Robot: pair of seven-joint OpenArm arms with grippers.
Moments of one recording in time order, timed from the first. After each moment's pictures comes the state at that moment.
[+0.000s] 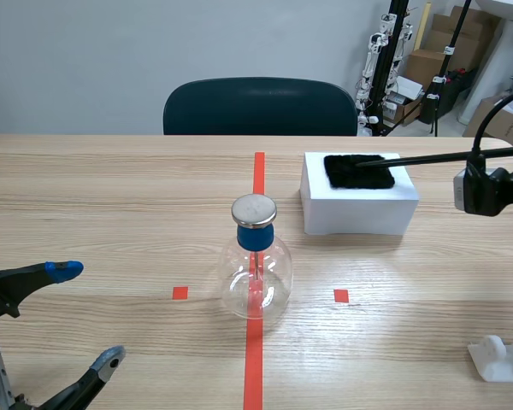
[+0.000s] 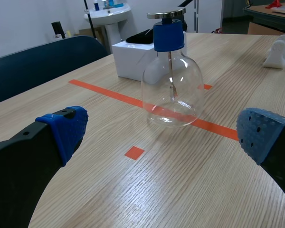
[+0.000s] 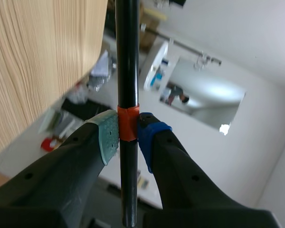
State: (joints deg) left arm 13.8 -26.9 4.4 52.8 28.8 -32.1 -81.7; right arm -0.4 22.9 8.5 76.7 -89.3 6.1 3.9
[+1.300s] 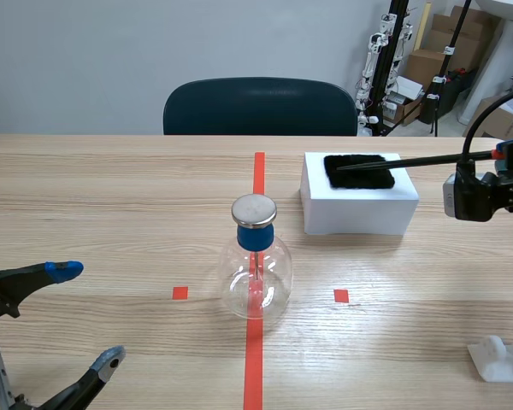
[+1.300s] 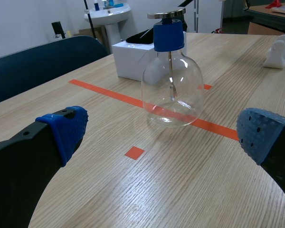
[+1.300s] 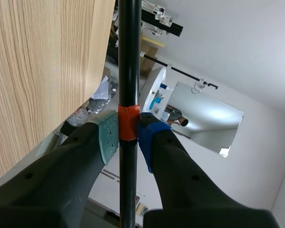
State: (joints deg) left arm 13.8 -26.9 4.4 52.8 28.8 -32.1 -81.7; right arm -0.4 23.0 8.5 76.7 -89.3 6.0 12.8
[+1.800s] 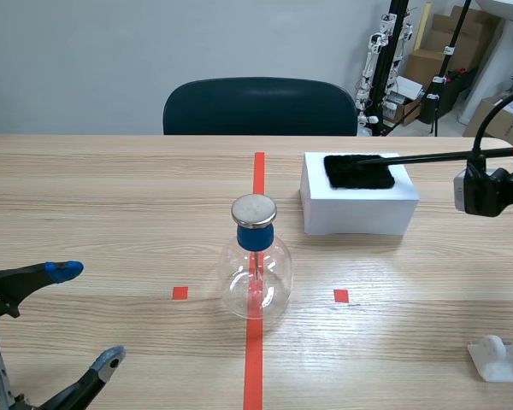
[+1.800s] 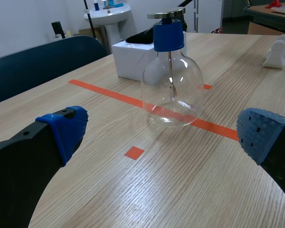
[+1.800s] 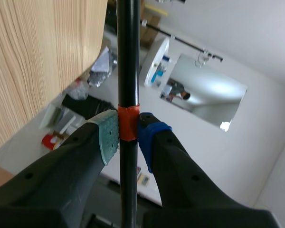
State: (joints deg) left arm 13.8 -26.9 4.4 52.8 28.8 -32.1 -81.7; right arm -0.4 23.0 8.5 76.7 -89.3 6.5 7.4
